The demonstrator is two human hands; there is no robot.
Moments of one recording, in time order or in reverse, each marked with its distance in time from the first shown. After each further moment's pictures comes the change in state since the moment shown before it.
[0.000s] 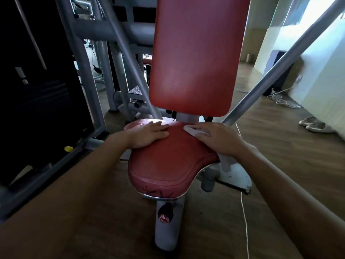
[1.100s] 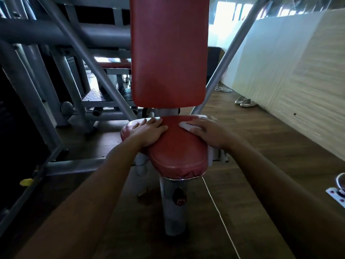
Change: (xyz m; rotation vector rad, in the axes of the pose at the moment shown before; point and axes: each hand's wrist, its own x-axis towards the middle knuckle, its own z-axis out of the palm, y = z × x) left_hand 0.013 -0.021 0.000 0.166 -0.004 0.162; right_hand -0.046 -0.071 0.022 -0.104 0.099 0.304
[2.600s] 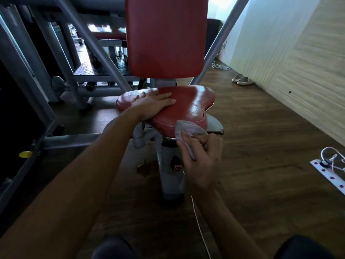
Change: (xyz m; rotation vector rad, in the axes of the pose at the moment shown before) left_hand -0.018 0.003 0.012 -0.132 0.010 0.100; right_hand -0.154 -0.101 0.109 0.068 1.023 -0.054
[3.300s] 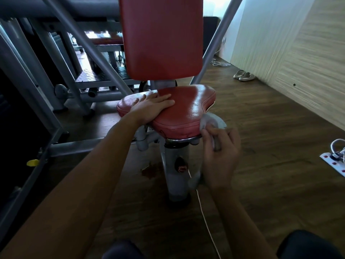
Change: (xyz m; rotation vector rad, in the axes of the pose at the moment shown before) left_hand 0.016 -0.018 0.011 -0.064 0.029 0.023; right_hand 0.013 0.016 -0.009 0.116 0.049 0.340
